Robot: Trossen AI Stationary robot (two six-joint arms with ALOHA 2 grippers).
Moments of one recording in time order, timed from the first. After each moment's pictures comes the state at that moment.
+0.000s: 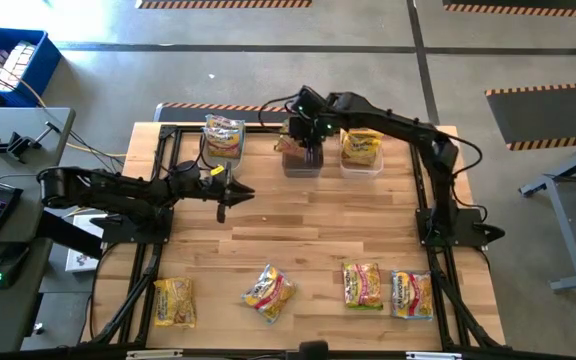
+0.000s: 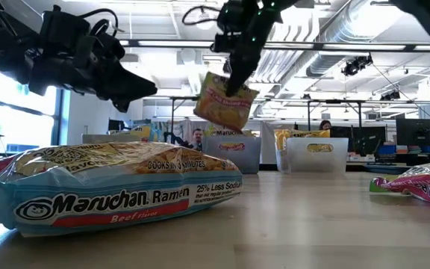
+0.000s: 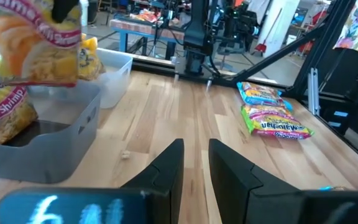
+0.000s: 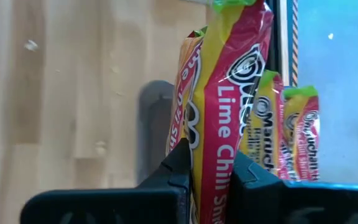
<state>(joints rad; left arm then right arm) 0.35 1.18 0.17 0.88 0.36 -0.11 -0.44 1.97 1.94 -1.04 -0.06 -0.48</state>
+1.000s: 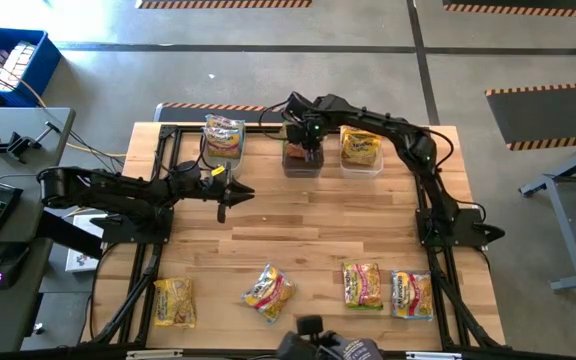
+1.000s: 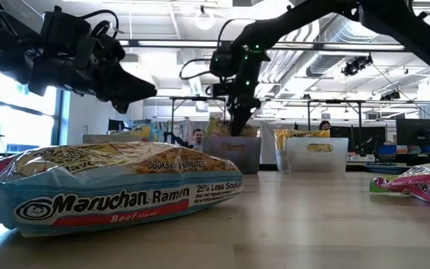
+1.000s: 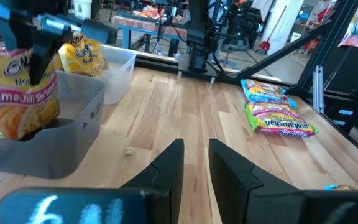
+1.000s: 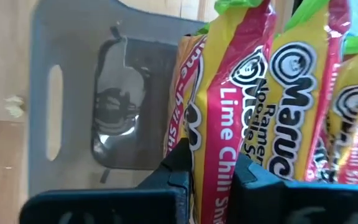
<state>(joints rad) 0.35 1.18 0.17 0.87 0.35 -0.11 -0.54 2.19 1.98 -1.04 0.00 -0.68</state>
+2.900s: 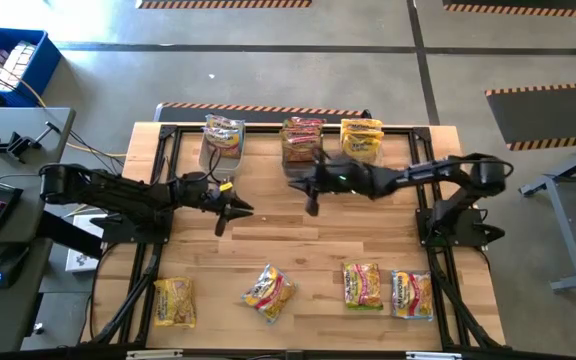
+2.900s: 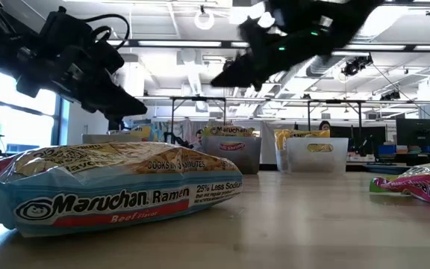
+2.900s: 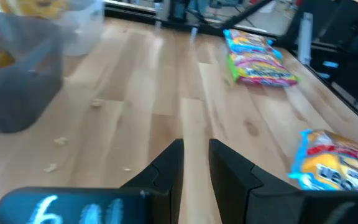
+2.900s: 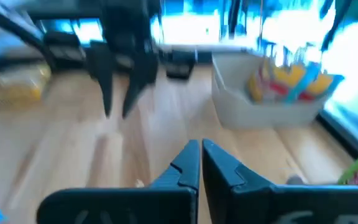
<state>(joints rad) 0.22 1.18 0.17 0.69 0.31 -0.07 -0.18 1.61 0.90 0.34 -0.03 -0.05</state>
